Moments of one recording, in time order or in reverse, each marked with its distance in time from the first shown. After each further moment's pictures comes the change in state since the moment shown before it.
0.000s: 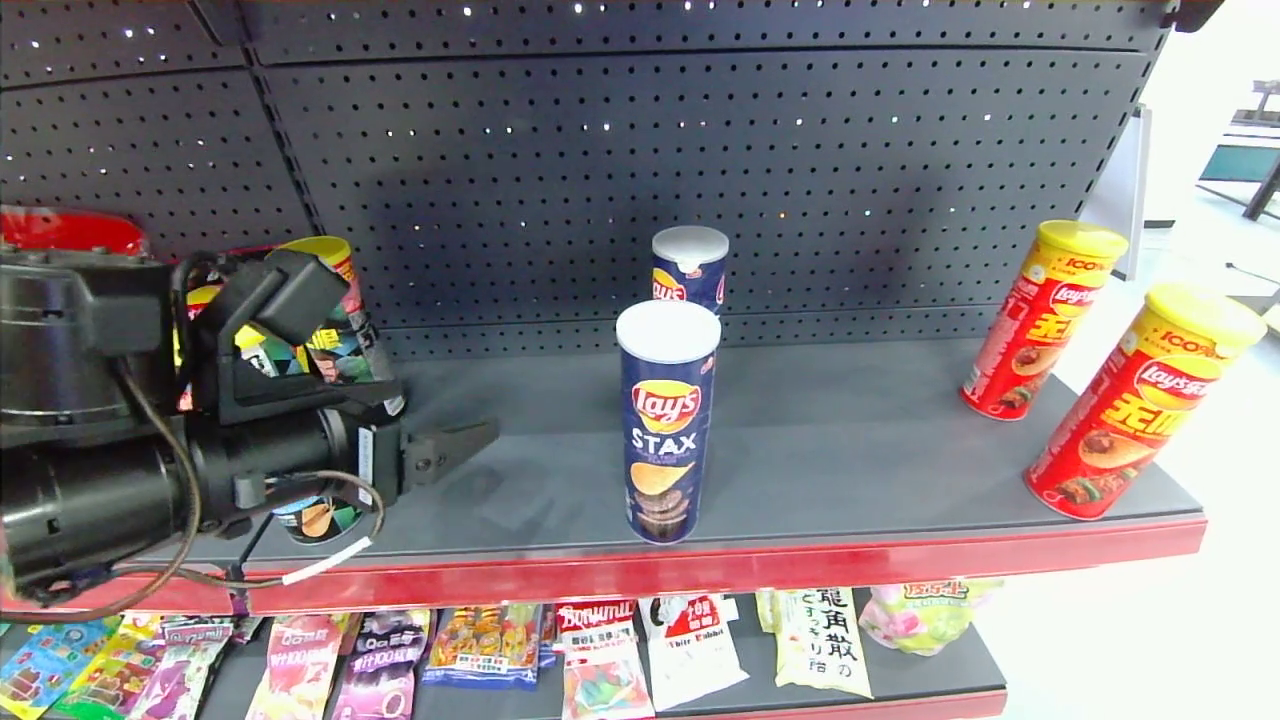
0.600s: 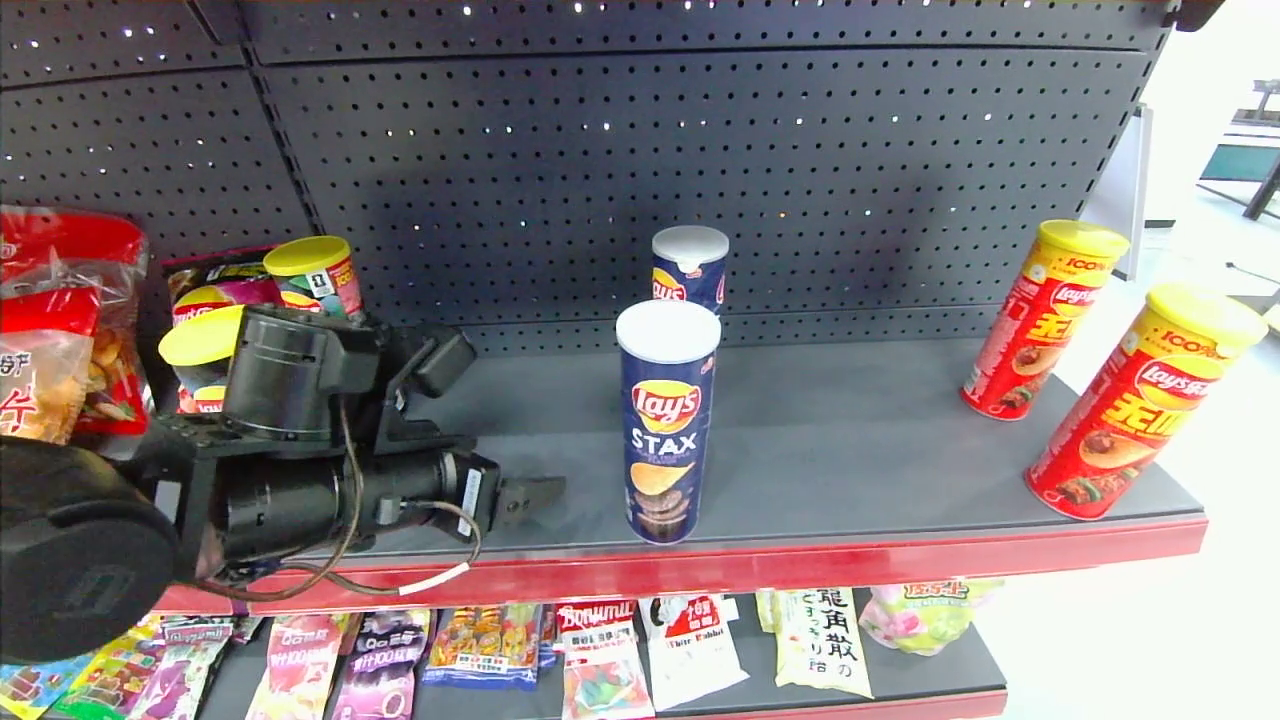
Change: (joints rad) left arm -0.068 0.223 -0.036 -0.008 0.008 -0.014; right arm 0.000 0.000 0.000 0.000 0.000 0.000
